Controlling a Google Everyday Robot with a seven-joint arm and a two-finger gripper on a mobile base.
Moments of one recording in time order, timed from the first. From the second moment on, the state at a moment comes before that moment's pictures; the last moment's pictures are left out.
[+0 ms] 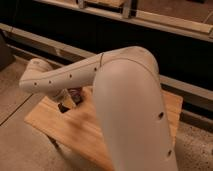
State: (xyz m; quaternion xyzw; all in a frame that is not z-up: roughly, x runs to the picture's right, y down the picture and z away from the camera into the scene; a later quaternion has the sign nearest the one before) arm -0.176 0.058 0.731 -0.24 0.05 -0.29 0.93
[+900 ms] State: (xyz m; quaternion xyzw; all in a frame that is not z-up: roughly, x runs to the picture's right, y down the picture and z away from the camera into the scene) arm -0.111 0.047 0.728 -0.24 0.06 -0.22 0.94
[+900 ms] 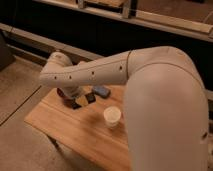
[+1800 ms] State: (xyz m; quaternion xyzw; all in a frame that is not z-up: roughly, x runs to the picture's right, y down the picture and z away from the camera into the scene) arm -0.082 -0.005 0.735 -0.24 0.04 -0.18 0.95
